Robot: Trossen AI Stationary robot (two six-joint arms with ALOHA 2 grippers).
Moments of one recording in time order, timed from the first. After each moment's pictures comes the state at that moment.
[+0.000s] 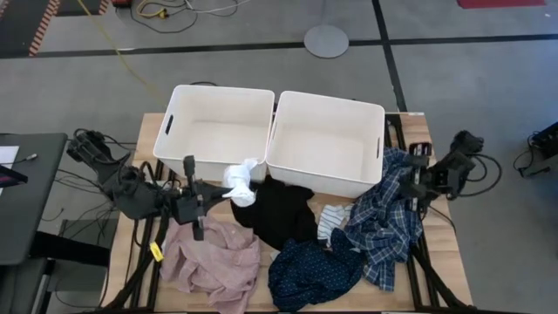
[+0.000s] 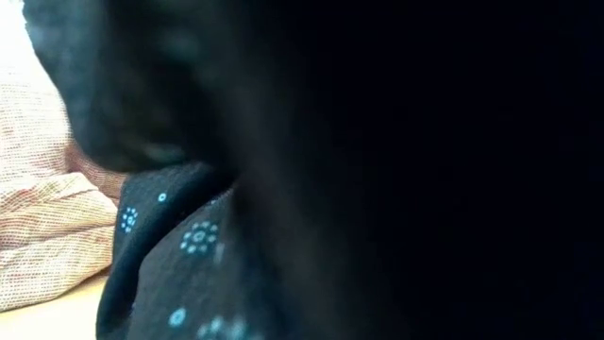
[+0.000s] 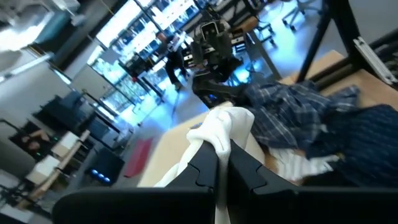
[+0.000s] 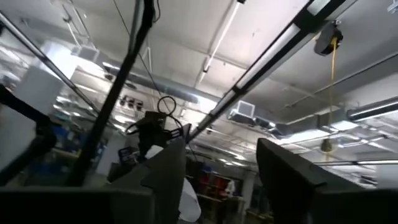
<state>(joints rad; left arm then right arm) -0.65 1.16 1.39 -0.38 -0.89 0.54 0.73 0.24 0.27 0.78 0.55 -0.82</state>
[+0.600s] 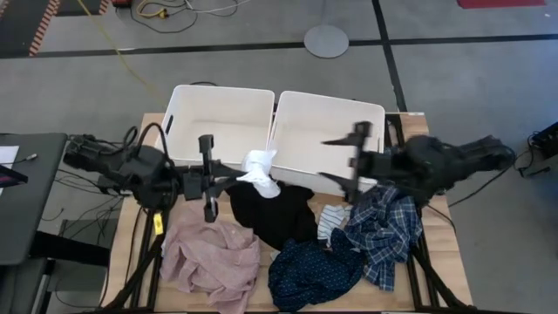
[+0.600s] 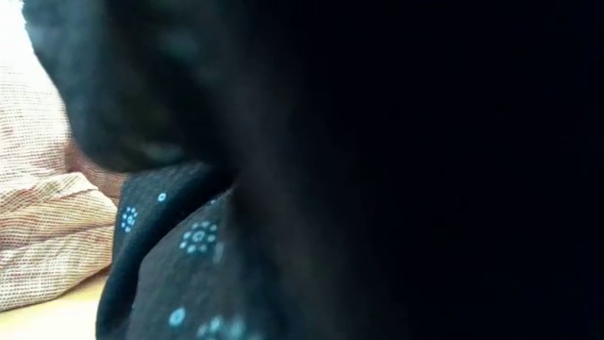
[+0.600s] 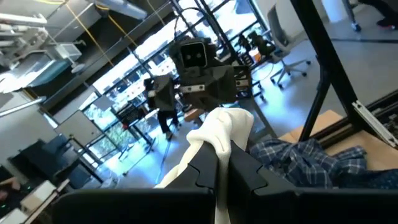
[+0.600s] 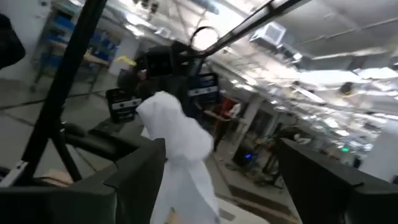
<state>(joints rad) -0.37 1.16 1.39 -0.14 -0.44 0.64 0.23 1.11 1.15 0.24 0.25 -0.51</state>
